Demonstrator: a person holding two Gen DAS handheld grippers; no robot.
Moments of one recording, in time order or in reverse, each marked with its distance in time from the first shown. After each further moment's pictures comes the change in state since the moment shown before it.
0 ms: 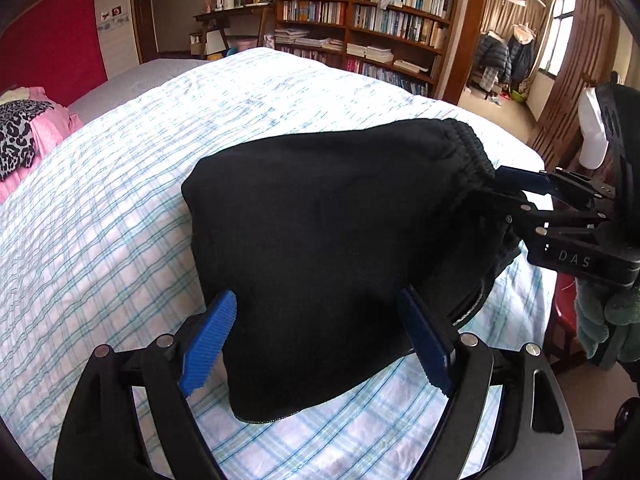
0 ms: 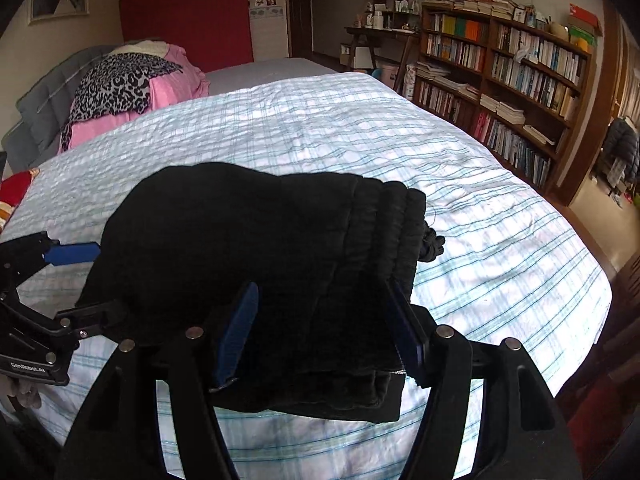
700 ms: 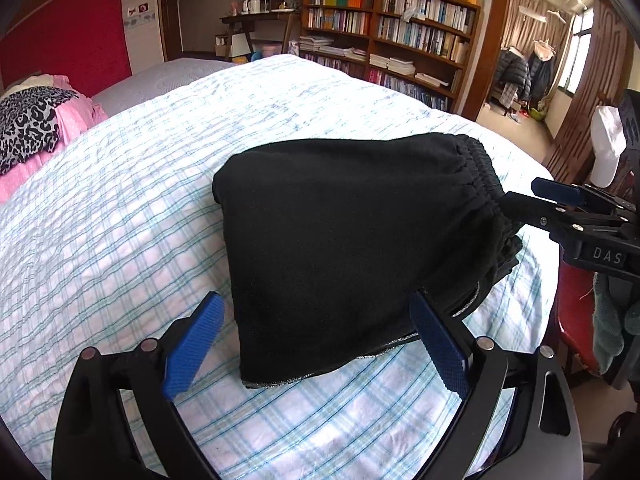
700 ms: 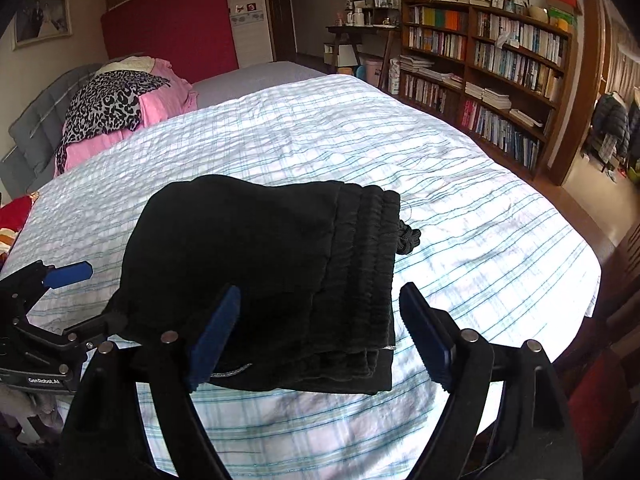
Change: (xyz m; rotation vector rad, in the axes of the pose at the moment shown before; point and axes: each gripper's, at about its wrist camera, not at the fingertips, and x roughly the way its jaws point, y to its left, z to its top) left arm -0.030 0.003 -0.010 -0.069 -0.048 0.047; right arm -0.053 -0.017 0.004 0.152 -0.039 0.018
